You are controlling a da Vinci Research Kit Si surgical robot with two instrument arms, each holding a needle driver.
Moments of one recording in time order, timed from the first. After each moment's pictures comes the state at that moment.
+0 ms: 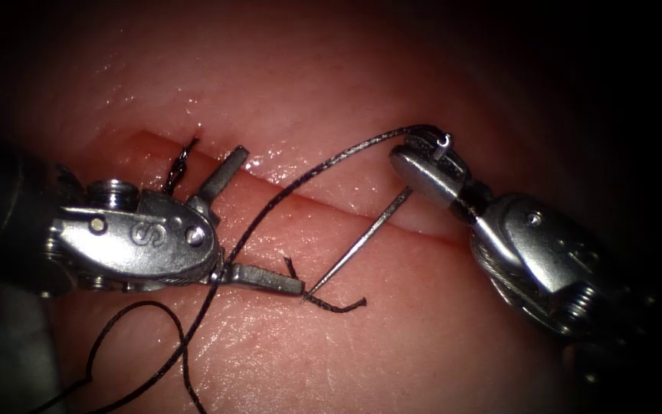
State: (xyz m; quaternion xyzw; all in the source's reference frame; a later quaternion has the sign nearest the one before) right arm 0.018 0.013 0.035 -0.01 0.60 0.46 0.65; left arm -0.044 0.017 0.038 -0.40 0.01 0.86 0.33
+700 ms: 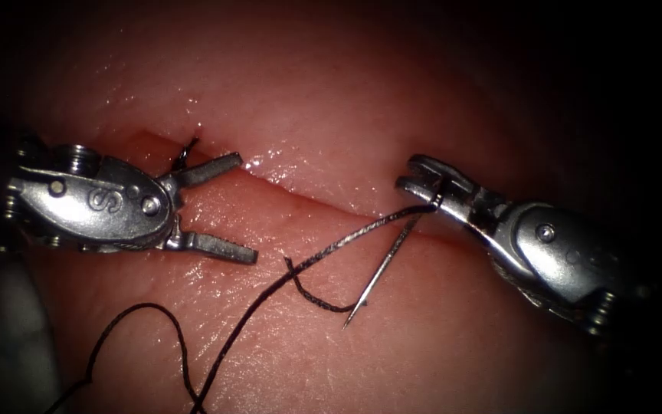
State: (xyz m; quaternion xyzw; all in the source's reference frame) right arm 0.019 0.012 0.034 -0.07 0.64 0.25 0.73; left arm -0.040 0.019 0.040 -0.38 -0.01 0.89 0.26
